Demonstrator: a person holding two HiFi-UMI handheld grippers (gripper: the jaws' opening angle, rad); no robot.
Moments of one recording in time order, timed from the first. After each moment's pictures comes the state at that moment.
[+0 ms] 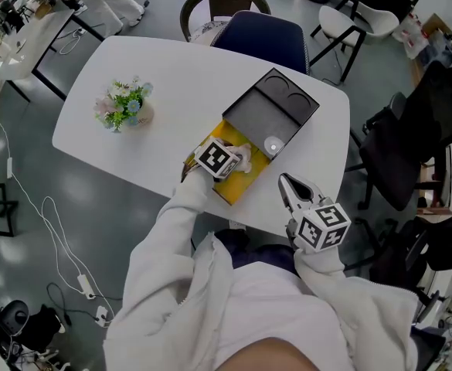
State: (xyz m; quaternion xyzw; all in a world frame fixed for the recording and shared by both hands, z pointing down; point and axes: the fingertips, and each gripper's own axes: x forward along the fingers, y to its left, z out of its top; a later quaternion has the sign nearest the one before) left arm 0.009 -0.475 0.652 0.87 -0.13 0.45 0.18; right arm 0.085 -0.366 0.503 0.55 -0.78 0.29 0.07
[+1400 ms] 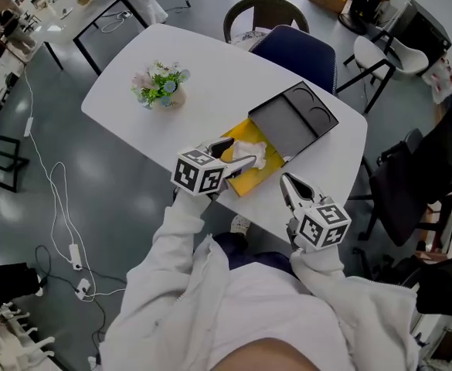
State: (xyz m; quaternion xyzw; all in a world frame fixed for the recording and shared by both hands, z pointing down) left arm -0.035 -0.444 0.506 0.91 -0.26 0.17 0.26; right arm 0.057 -0.368 0.488 0.47 -0.83 0.28 0.08
